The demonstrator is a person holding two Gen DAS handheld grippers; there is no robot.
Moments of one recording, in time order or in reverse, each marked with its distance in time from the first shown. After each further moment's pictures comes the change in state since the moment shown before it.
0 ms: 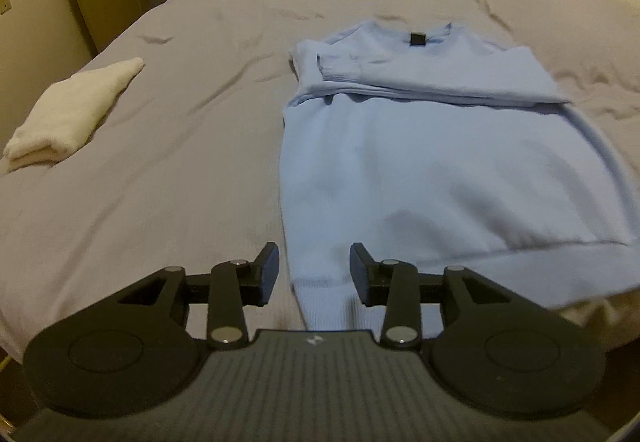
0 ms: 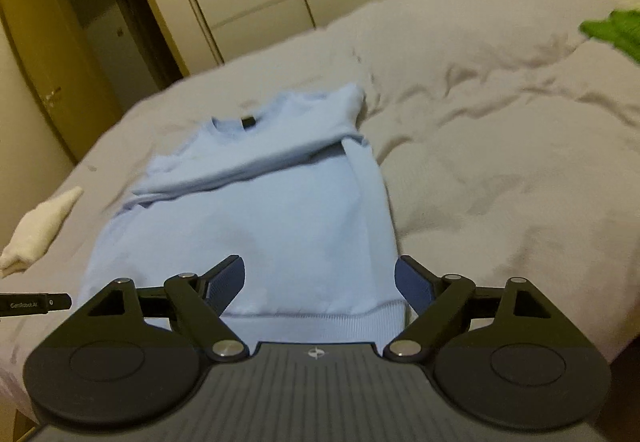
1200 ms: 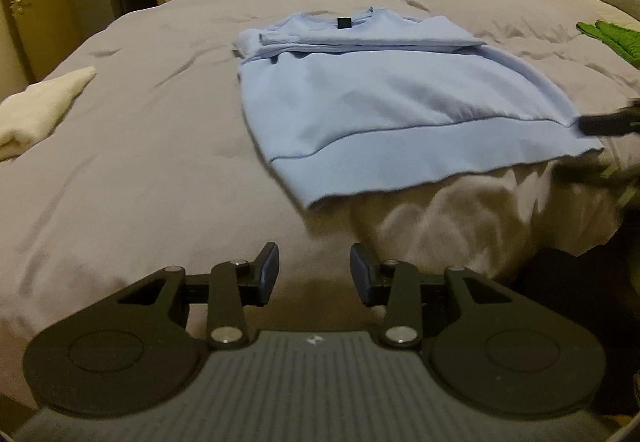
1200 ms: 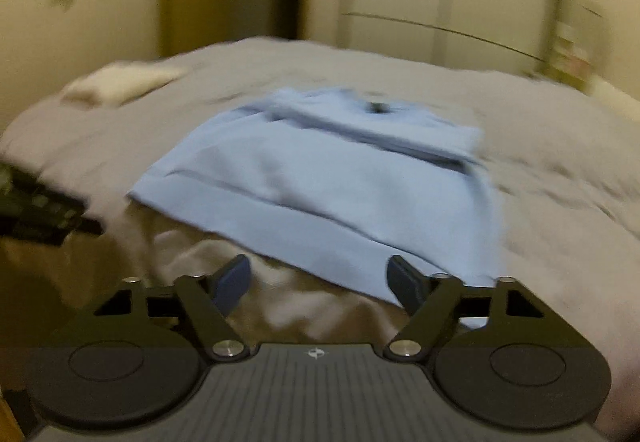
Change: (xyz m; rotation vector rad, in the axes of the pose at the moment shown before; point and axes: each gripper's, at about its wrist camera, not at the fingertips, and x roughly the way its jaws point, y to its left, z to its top) left arm 0.000 0.023 -0.098 0.142 -0.084 -0.184; right arm -0.013 0.109 -0.090 -0.623 0.012 0.120
